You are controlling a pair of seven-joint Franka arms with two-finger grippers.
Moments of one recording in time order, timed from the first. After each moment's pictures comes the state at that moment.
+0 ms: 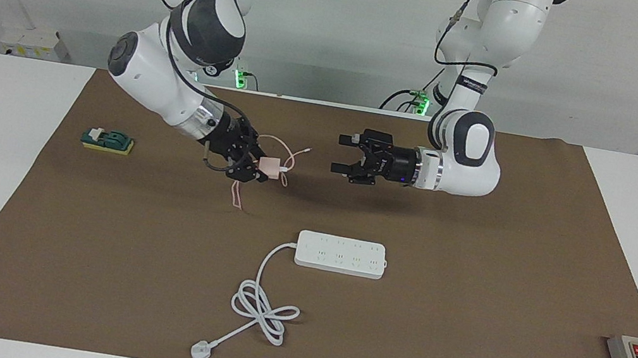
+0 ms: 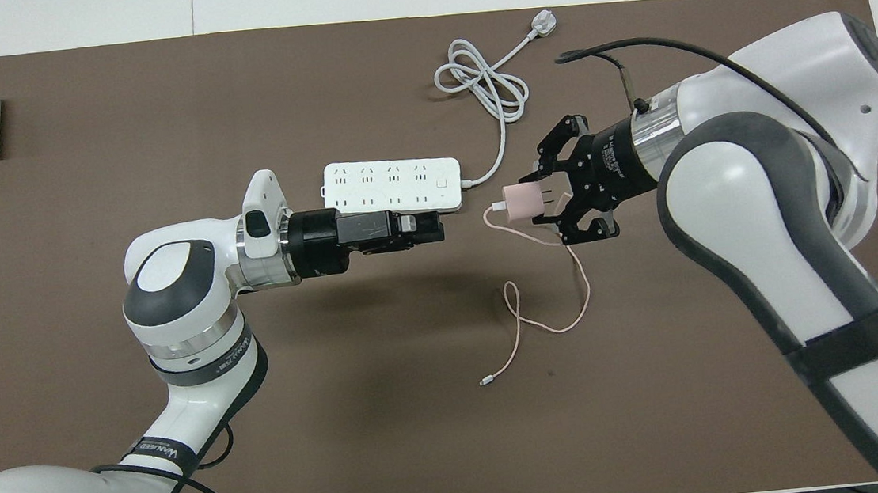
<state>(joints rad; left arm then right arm) -0.37 0.22 -0.05 -2.07 -1.86 1.82 0.80 0.24 0.17 0.02 -1.79 0.67 1.94 1.41</state>
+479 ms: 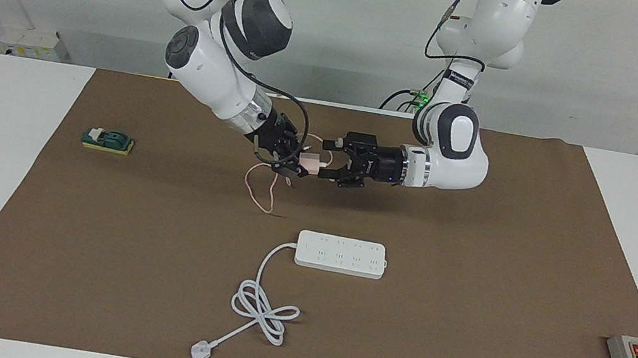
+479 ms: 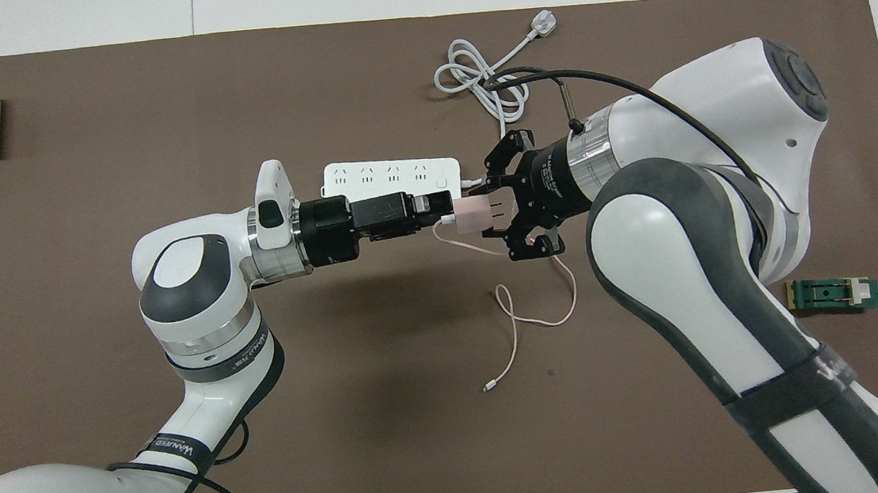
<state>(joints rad) -0.40 0.23 -0.03 -2.04 -1.87 1.91 0.80 0.33 0.17 0.02 -1.78 0.67 2.02 1.48</state>
